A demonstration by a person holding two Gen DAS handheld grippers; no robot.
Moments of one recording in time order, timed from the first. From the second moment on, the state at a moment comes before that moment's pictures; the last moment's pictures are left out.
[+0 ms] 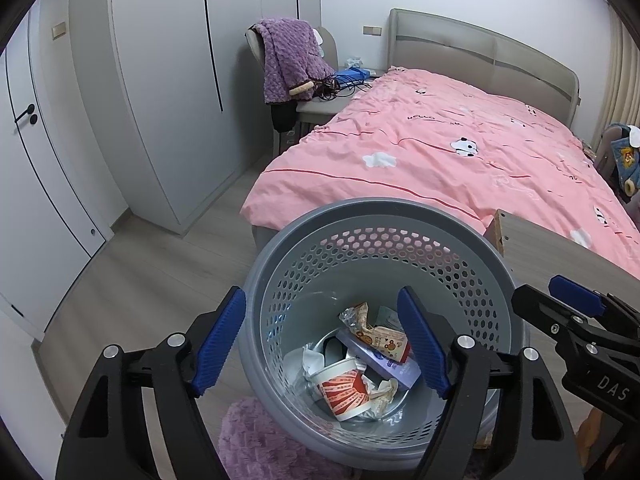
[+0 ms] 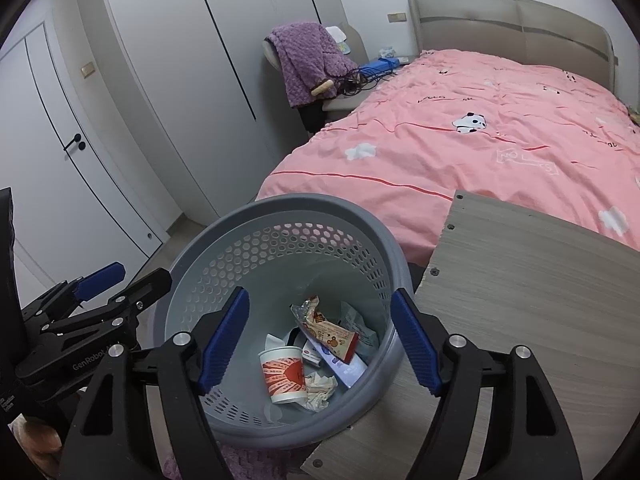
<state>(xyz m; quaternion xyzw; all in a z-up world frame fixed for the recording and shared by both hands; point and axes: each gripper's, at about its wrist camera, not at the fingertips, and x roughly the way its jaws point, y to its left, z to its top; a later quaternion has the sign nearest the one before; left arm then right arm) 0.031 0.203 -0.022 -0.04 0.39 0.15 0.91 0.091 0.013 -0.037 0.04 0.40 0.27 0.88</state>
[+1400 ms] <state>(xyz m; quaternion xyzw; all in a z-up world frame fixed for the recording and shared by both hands) 0.037 0.200 -0.024 -0.04 0.40 0.17 0.90 0.088 0.005 -0.036 0.04 0.39 0.26 0.88</state>
